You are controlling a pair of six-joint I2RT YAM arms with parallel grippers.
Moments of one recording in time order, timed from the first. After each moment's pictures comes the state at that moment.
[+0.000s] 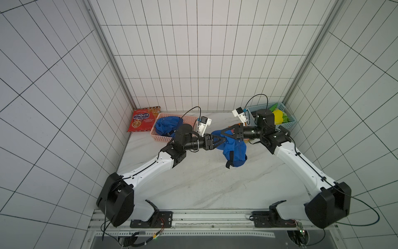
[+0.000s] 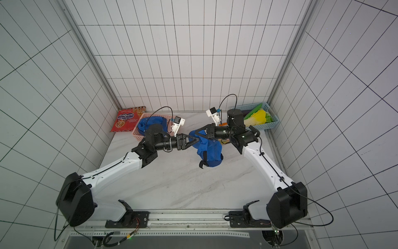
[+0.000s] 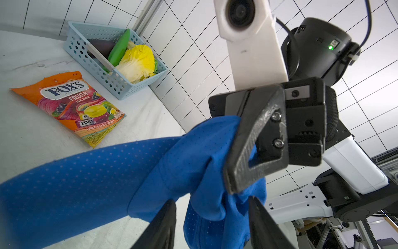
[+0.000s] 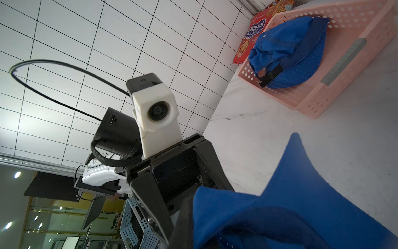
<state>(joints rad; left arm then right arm) -0.63 1.41 0.99 0.29 0.72 -0.75 0.46 1.35 1.21 -0.22 -1.03 0.71</state>
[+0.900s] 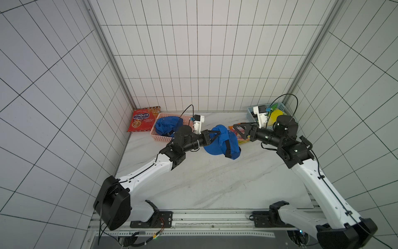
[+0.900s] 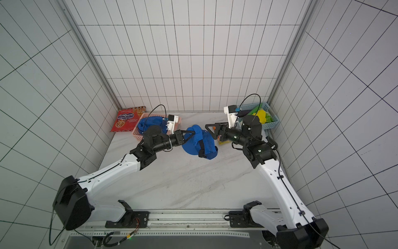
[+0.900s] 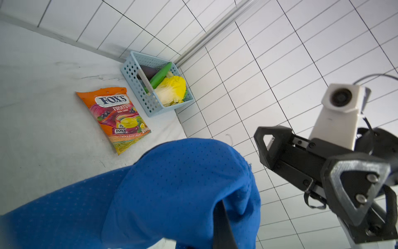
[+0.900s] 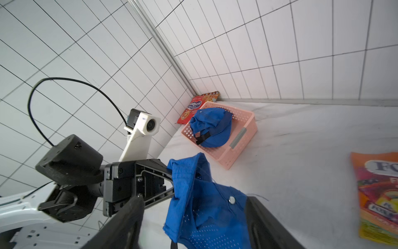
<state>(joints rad) -0.65 1.35 0.98 0.26 0.39 -0.95 0.47 1.05 1.13 -0.30 -0.49 0.40</state>
